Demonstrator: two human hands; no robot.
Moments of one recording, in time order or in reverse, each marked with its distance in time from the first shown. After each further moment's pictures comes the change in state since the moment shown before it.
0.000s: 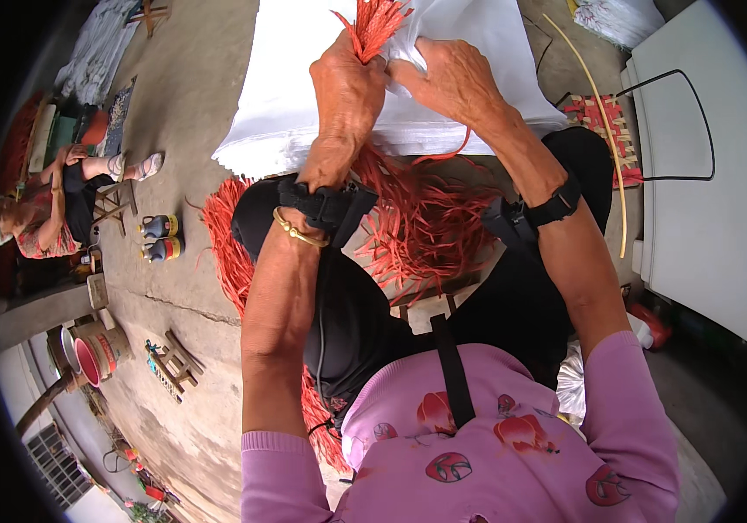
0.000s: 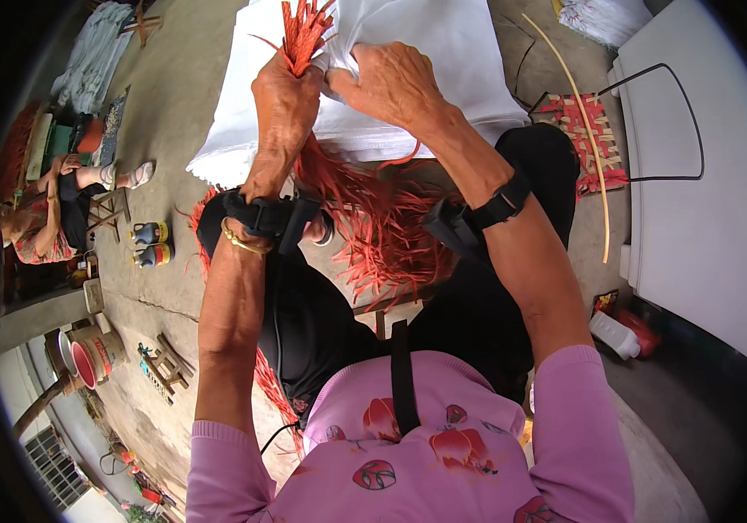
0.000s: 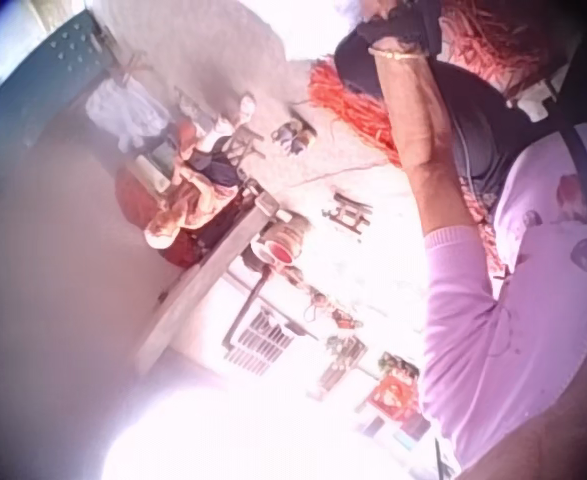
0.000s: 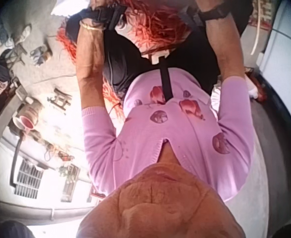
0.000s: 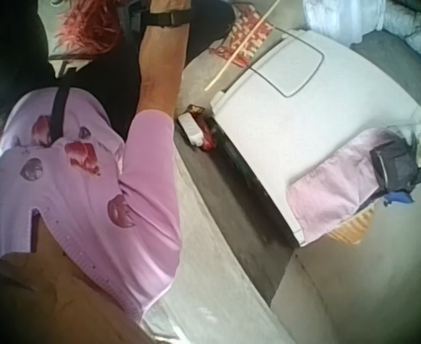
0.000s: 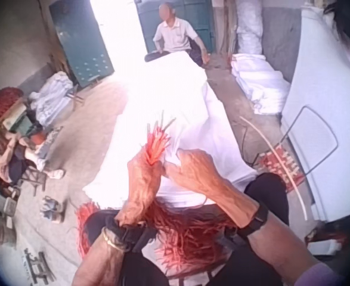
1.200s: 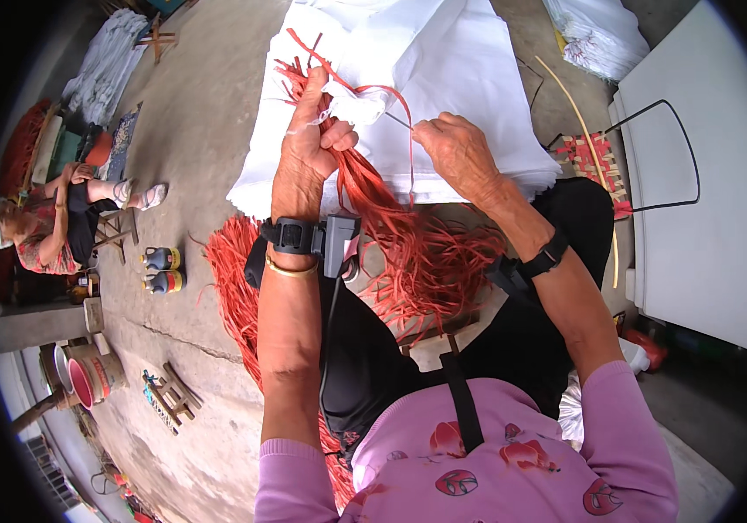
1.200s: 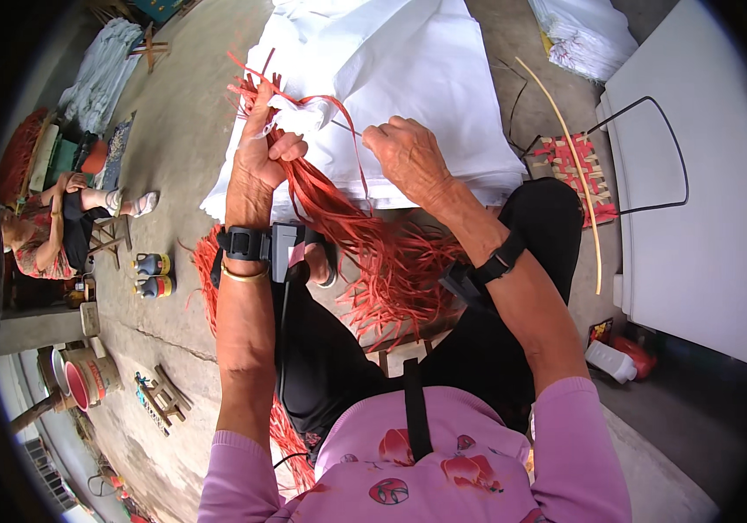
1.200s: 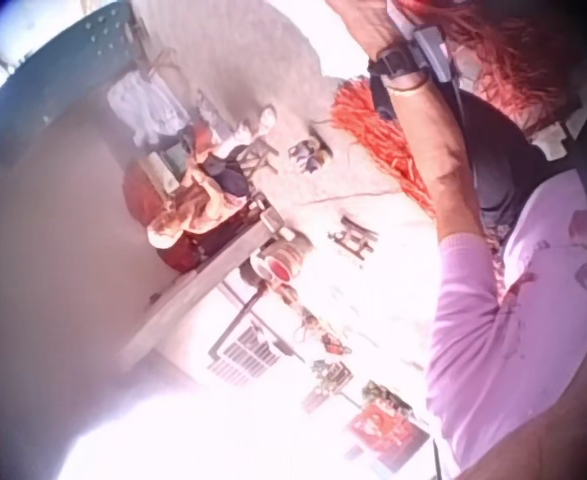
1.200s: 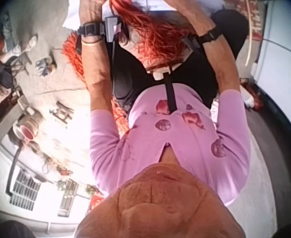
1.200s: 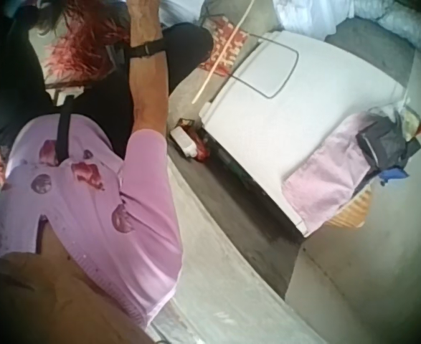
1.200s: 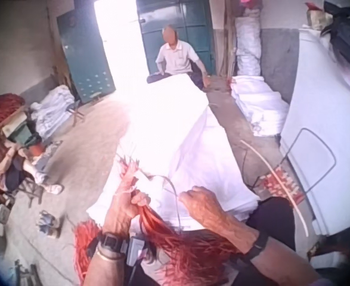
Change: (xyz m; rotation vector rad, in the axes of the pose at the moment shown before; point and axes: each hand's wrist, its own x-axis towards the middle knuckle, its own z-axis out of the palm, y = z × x) left_hand 0.031 -0.038 -0.042 -1.343 -0.258 -0.703; right_hand -0.025 0.010 0.024 -0.005 0.129 -0.262
